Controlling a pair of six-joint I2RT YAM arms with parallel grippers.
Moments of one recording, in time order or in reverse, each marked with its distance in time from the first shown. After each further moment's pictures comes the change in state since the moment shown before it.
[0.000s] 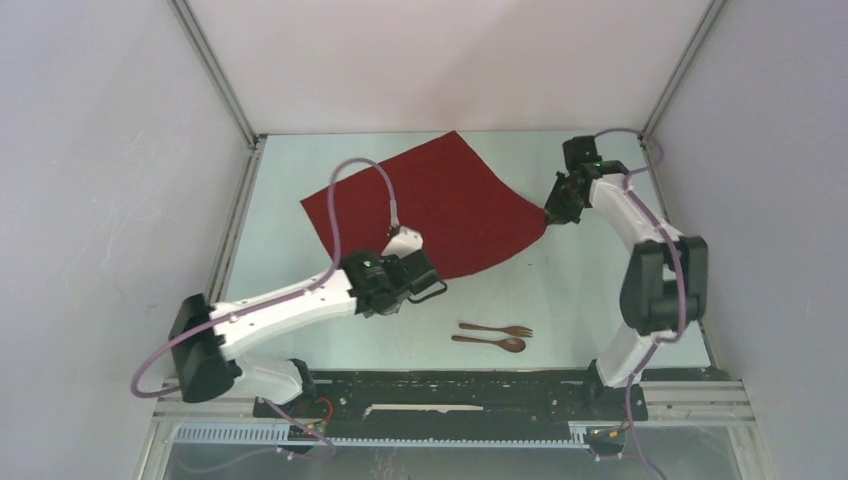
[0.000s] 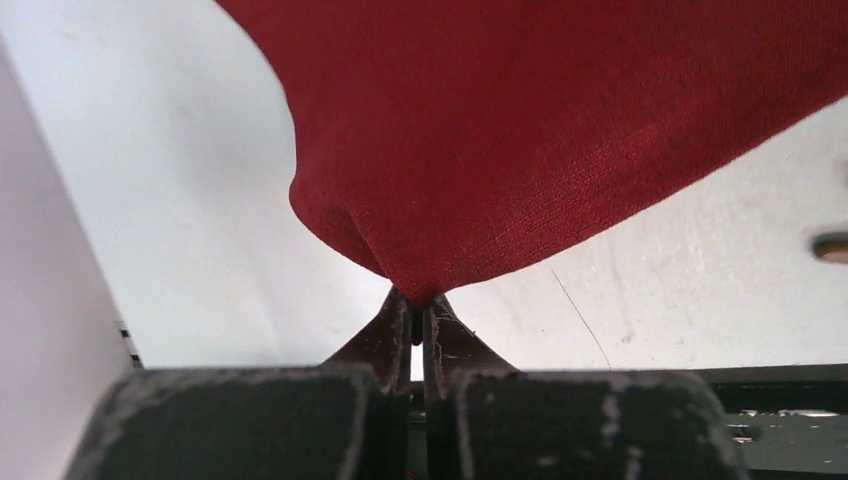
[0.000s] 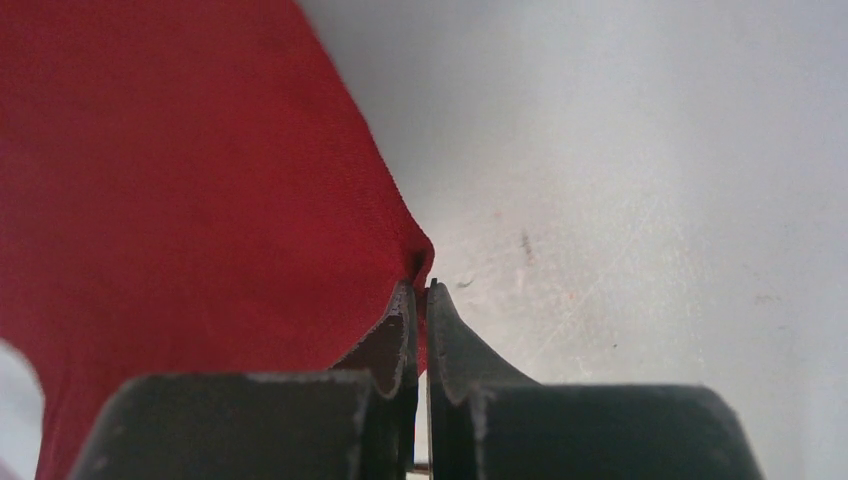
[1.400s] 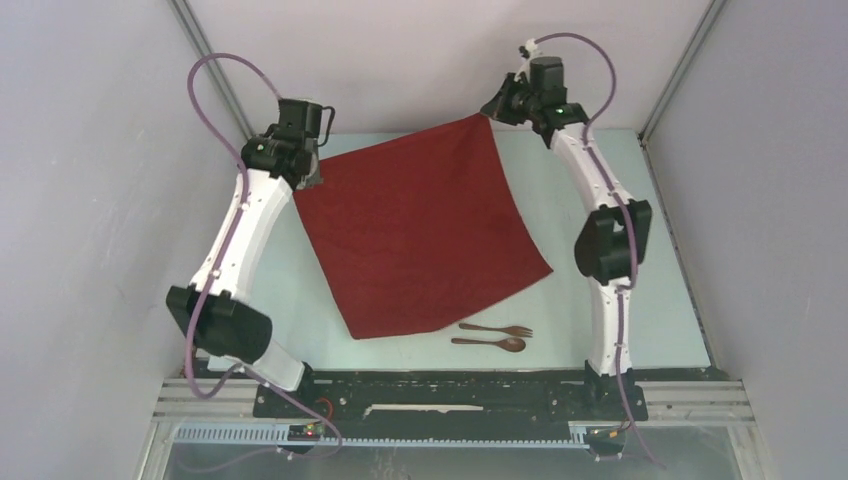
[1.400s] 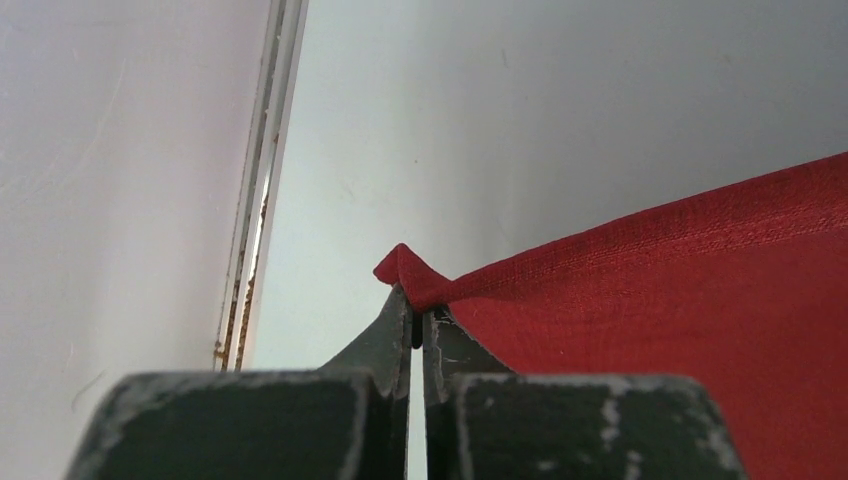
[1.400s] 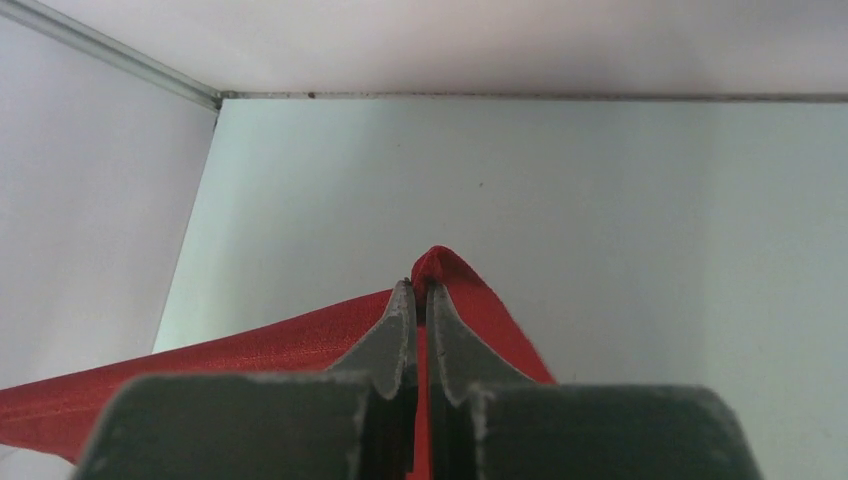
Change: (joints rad) left arm 0.811 0.149 0.649 0.026 0.105 0.463; right arm 0.103 0.340 0.764 0.362 -0.298 -0.098
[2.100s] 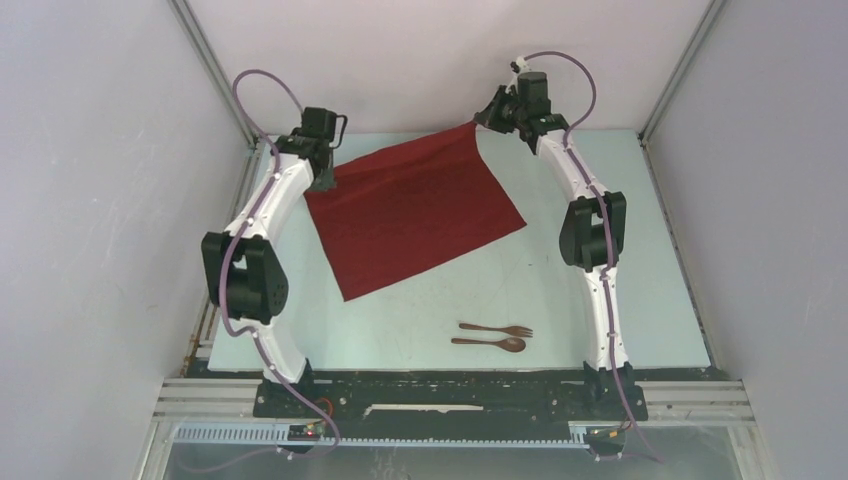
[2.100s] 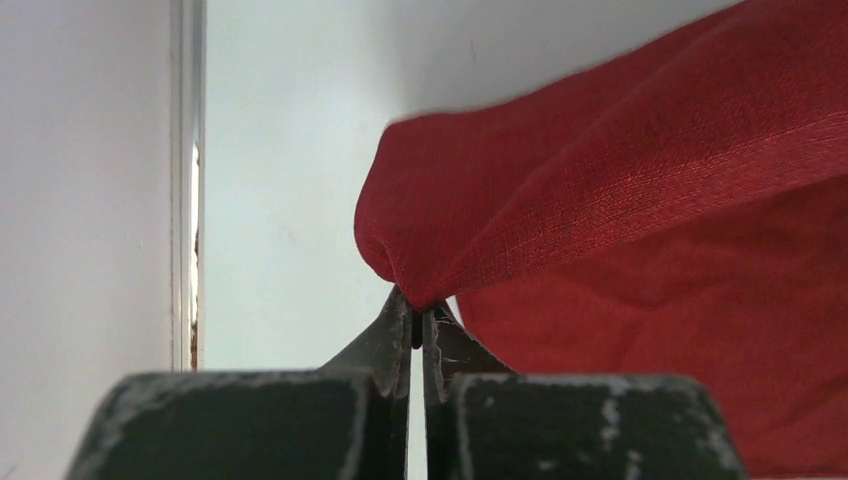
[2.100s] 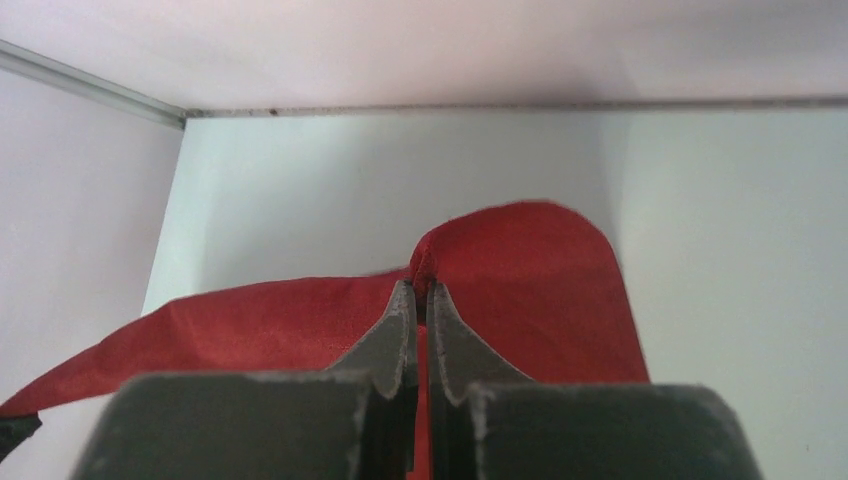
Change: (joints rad) left arm 0.085 0.335 0.025 0.183 0.084 0.043; right arm 0.009 0.330 0.211 0.112 -0.018 0.055
